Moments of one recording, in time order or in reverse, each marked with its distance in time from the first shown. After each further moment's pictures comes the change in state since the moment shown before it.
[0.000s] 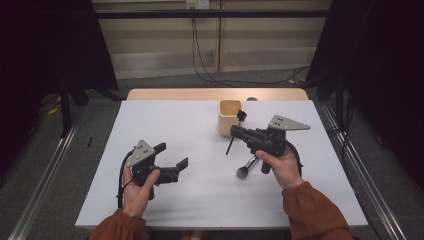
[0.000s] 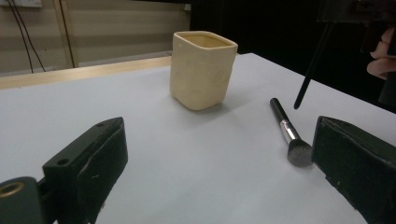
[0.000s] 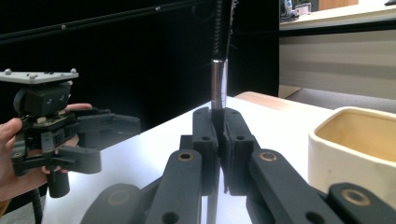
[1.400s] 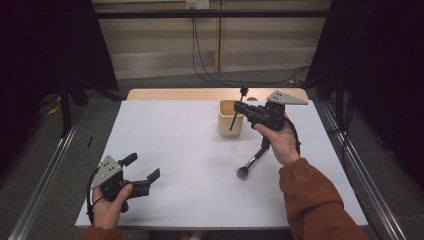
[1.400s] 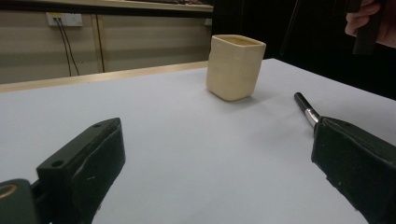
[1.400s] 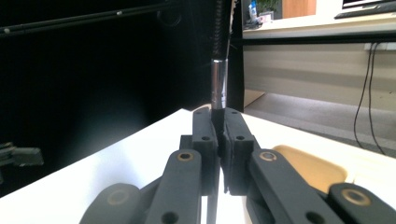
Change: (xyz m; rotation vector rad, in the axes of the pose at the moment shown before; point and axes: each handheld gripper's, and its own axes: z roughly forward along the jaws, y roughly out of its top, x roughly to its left) left arm 0.029 -0.029 -0.063 -0.070 0.079 0.008; right arm -0.044 0.036 0.026 -0.004 -0.128 -0.012
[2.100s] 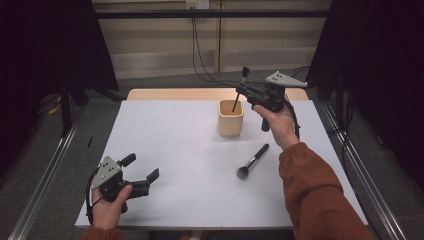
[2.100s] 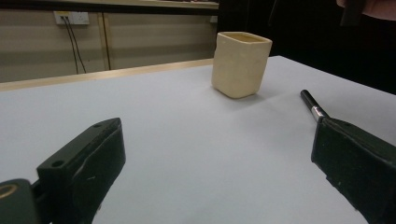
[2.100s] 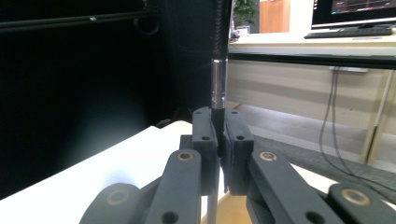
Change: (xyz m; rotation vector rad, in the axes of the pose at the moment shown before) left arm 0.000 0.000 -0.001 0.017 0.019 0.019; right arm -0.021 0.034 0.020 -0.025 -0.091 -0.063
